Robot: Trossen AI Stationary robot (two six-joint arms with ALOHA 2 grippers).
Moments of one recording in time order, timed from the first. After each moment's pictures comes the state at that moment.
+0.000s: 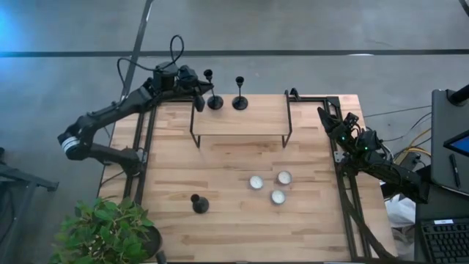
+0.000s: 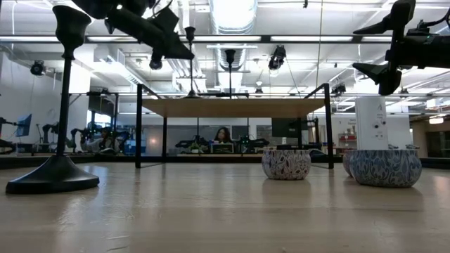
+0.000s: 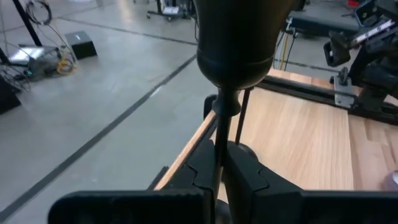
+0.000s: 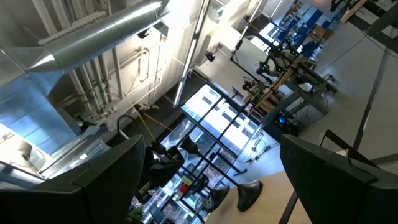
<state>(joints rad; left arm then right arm) 0.71 1.22 1.06 -0.09 0.22 0.09 -0.50 0.02 0.01 0.40 0.26 0.86</state>
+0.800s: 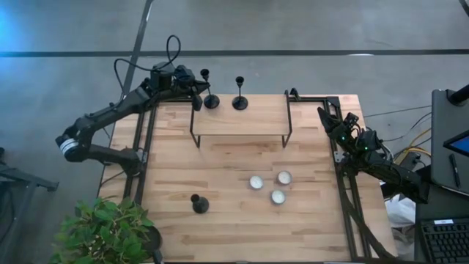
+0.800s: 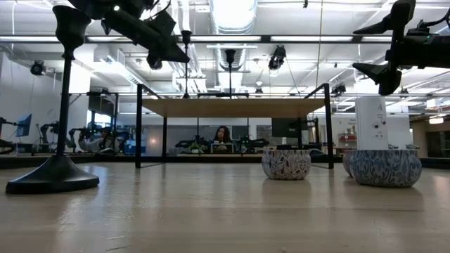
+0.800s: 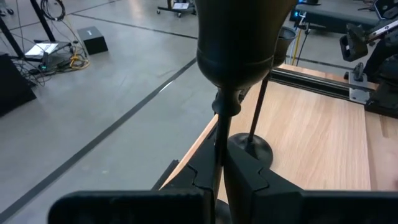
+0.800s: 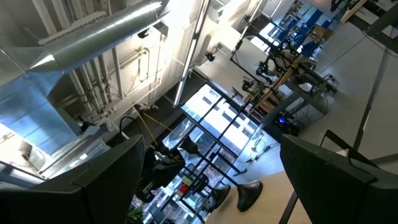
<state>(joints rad) 0.74 1.20 1.04 -0.12 0.21 0.11 -0.50 0.02 0.01 0.40 0.26 0.86</state>
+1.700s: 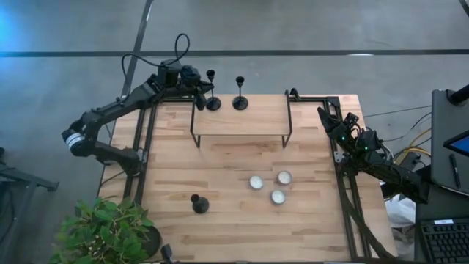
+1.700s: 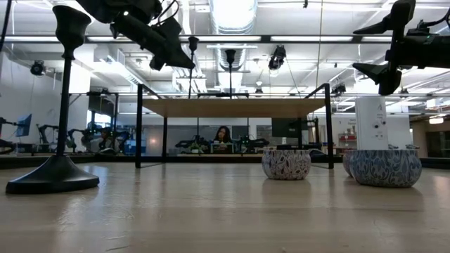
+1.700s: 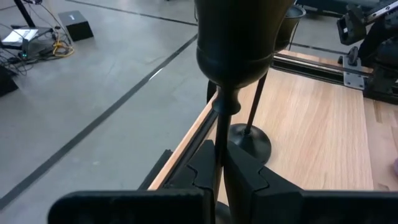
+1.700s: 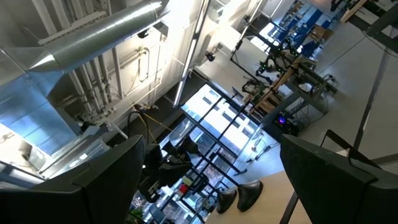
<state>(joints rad) 0.74 1.30 1.11 -0.18 0.25 0.13 -0.50 0.02 0.01 0.40 0.26 0.86</state>
